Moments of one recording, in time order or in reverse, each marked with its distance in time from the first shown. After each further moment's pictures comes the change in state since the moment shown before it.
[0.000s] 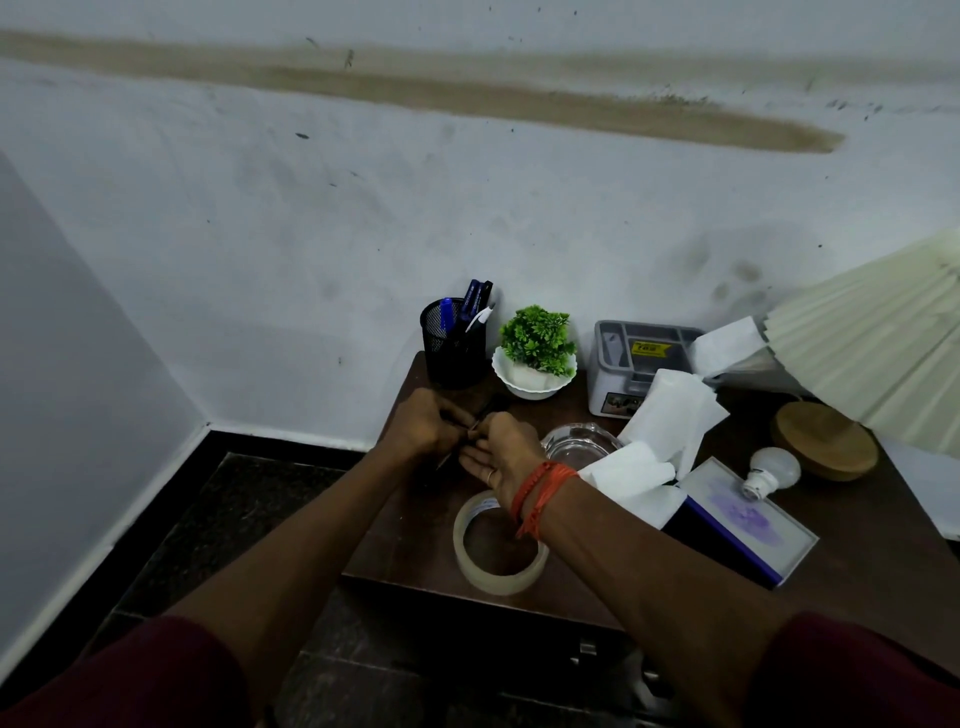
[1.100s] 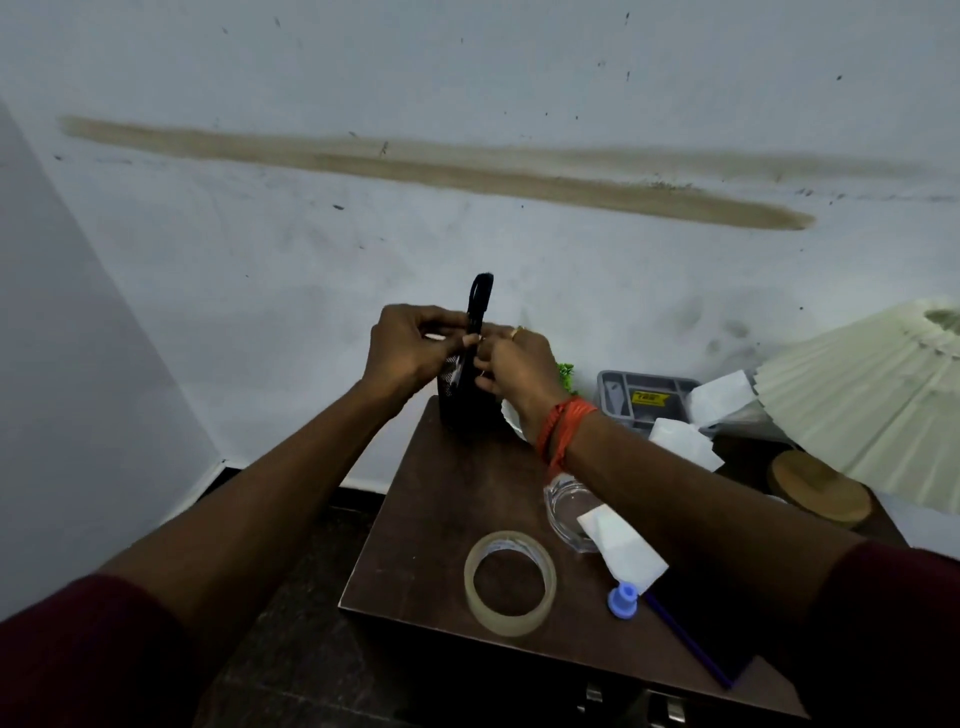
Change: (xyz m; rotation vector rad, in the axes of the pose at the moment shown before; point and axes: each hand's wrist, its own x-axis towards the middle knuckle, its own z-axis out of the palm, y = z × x) left_hand -0.009 0.074 -0.102 -0.456 0.373 0.293; right_hand -0.046 -0.100 0.035 -0.380 -0.033 -0.606
